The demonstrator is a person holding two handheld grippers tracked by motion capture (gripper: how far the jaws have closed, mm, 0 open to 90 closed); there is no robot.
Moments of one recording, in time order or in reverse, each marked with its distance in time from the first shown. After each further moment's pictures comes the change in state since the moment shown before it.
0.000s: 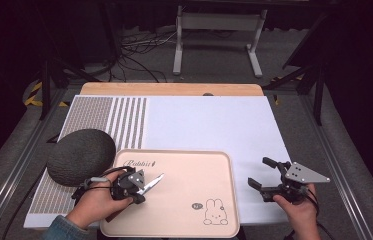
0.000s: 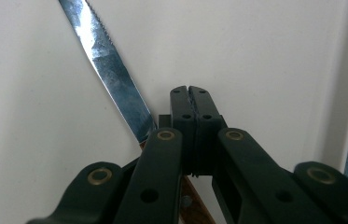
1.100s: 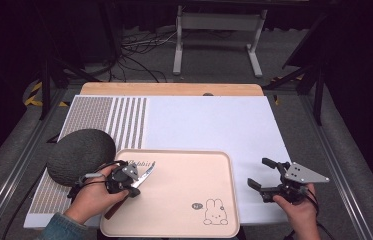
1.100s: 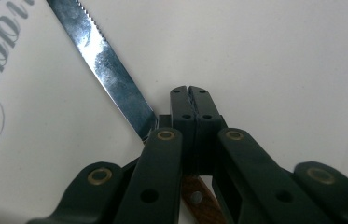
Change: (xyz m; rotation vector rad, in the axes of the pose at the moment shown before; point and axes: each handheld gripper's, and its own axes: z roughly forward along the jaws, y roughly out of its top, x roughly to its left) left arm 0.019 -0.017 -0.004 -0.028 0.049 -0.117; right arm 0.000 -0.001 0.001 0.012 0.008 -0.002
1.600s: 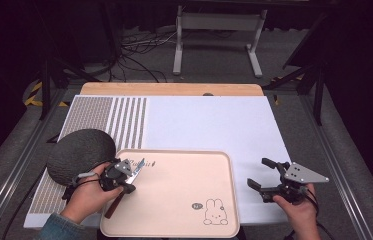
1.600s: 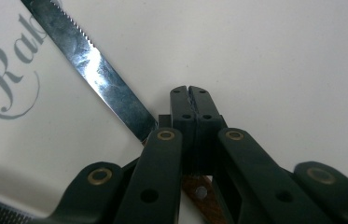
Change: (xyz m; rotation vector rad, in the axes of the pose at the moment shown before) left arm 0.009 -0.014 -0.005 -0.041 0.032 -0.070; right arm 0.000 0.000 0.000 0.001 0.003 0.002
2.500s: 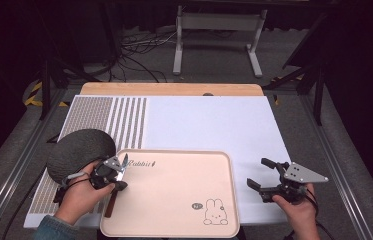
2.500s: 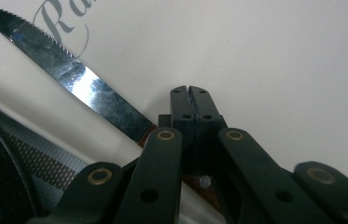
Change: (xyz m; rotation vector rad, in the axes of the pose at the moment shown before) left arm 0.011 -0.021 -0.008 -0.040 0.041 -0.120; right arm 0.000 -0.001 0.001 0.001 0.003 0.009
